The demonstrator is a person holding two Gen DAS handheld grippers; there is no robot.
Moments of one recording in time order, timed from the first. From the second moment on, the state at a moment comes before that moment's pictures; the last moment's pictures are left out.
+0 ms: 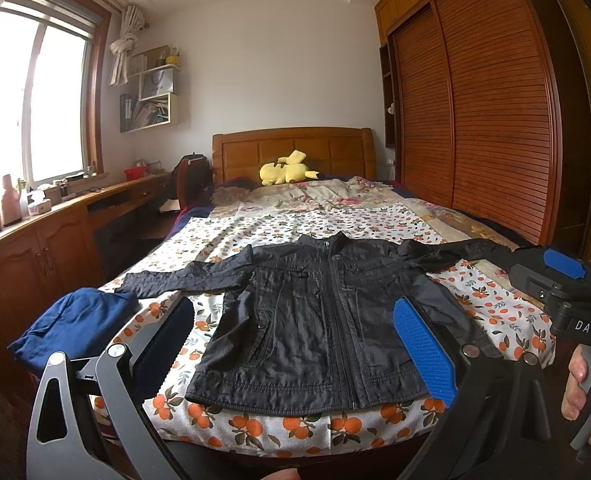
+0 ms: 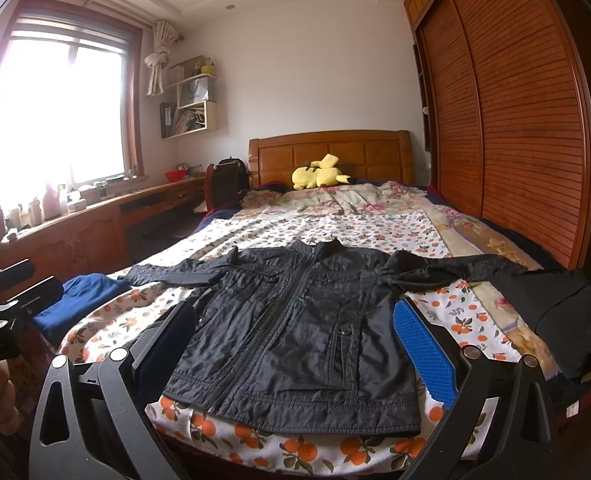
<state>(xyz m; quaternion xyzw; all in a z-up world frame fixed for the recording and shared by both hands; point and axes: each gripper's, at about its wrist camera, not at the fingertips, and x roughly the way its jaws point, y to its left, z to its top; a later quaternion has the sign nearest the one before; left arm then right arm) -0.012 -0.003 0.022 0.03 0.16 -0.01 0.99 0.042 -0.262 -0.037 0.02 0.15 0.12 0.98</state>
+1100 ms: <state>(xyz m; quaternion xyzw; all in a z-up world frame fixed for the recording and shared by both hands) -0.015 -0.002 0.025 0.03 0.16 -0.01 0.99 0.042 -0.261 -0.038 0.02 0.15 0.12 0.98</state>
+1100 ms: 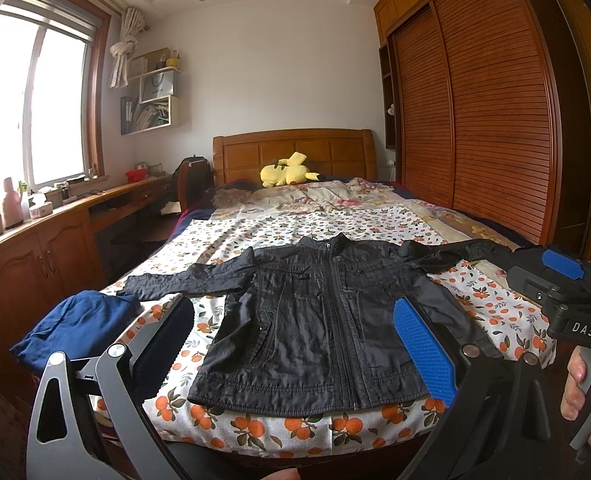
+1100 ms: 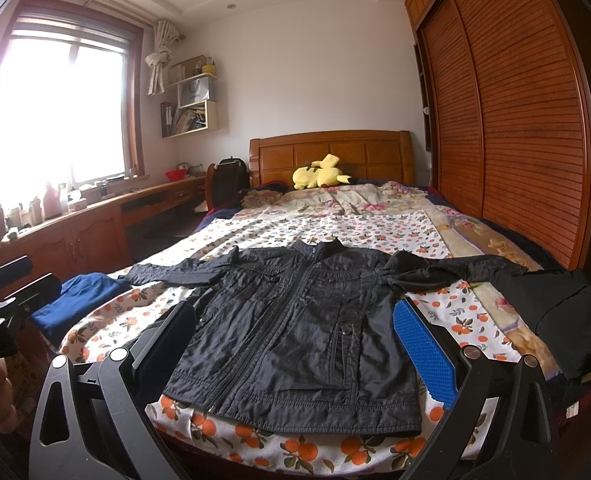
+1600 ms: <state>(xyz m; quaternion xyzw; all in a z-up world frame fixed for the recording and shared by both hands) -0.018 -0.002 0.028 0.03 0.16 -0.01 0.99 0.042 -0.262 -0.037 0.02 0.15 0.12 0.98</state>
